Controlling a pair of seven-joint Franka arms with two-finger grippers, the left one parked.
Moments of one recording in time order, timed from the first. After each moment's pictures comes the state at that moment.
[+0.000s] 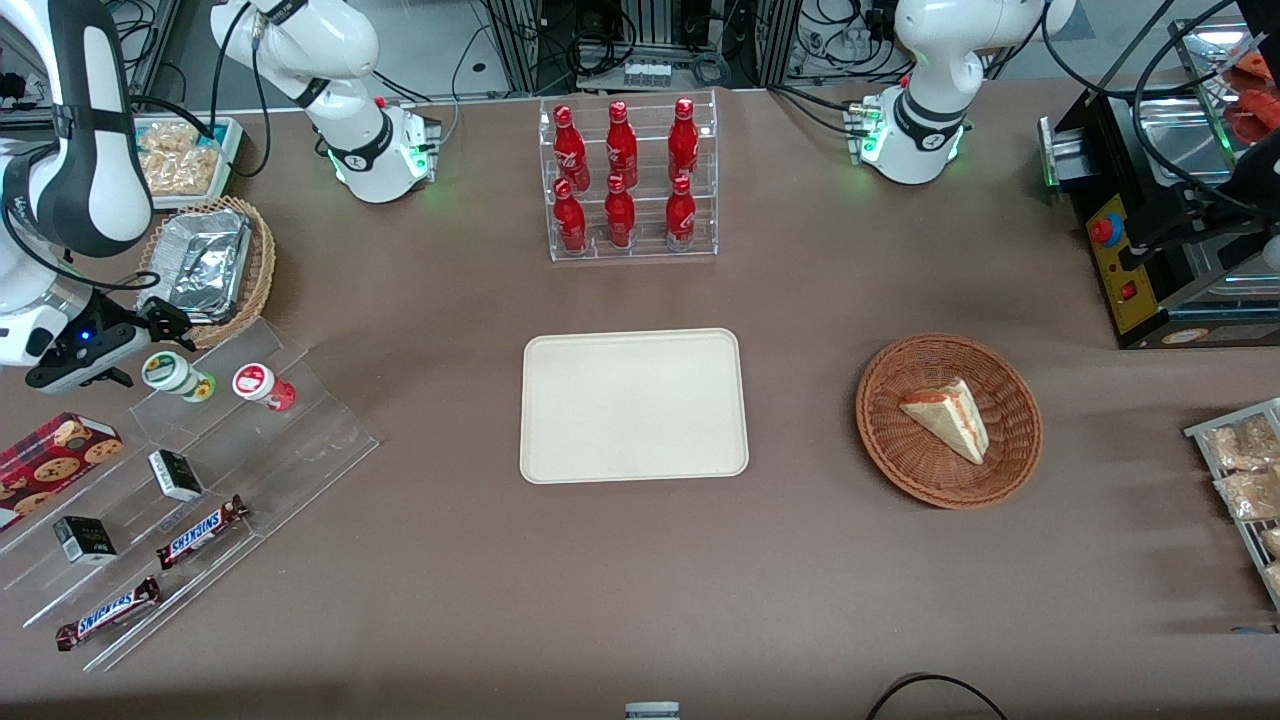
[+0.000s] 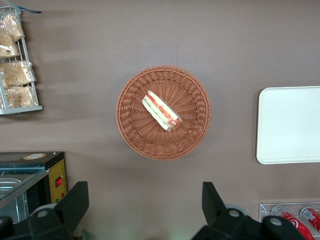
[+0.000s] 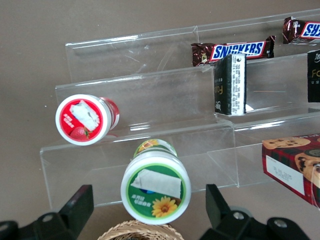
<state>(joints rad) -0.25 -0.07 -0.10 -2.27 0.01 2.28 -0.94</state>
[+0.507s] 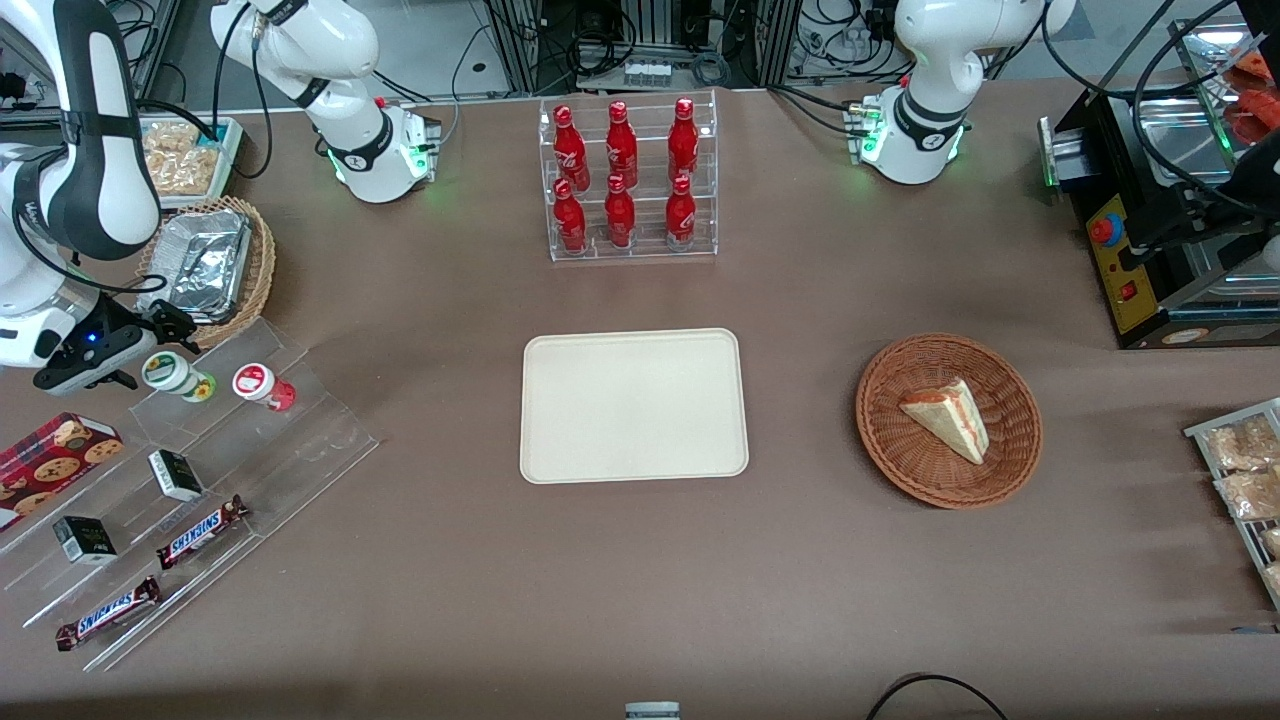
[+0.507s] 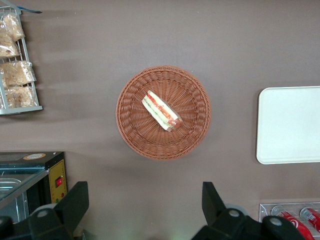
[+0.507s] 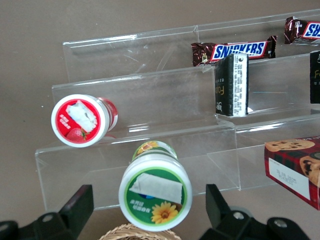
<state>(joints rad) -0.24 -0.06 -0.10 -2.28 0.01 2.30 -0.94</state>
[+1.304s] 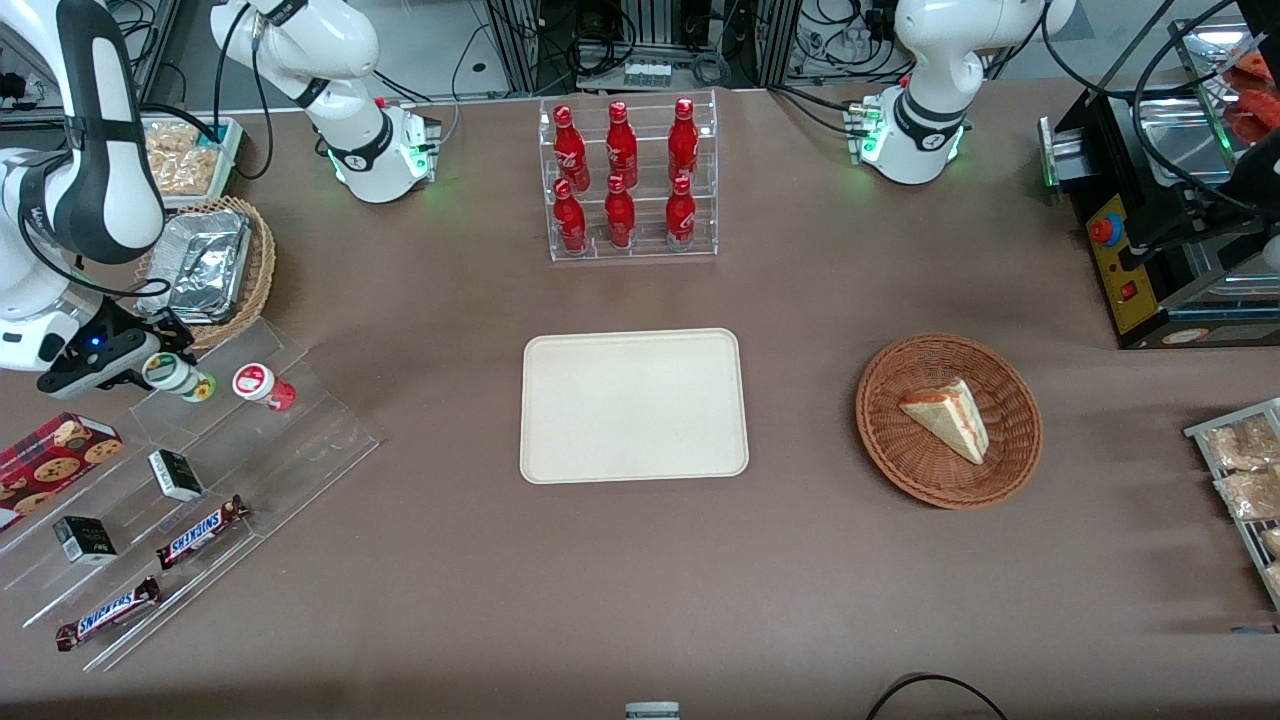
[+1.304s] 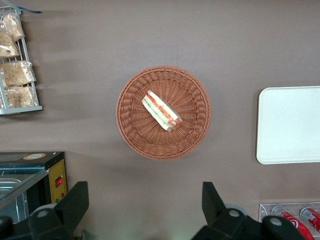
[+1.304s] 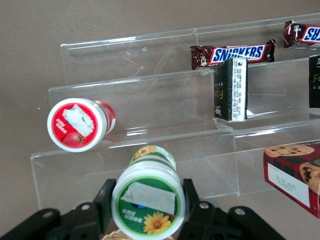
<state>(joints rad) -0.24 -0.05 -0.09 -2.28 0.01 2.32 -0.94</state>
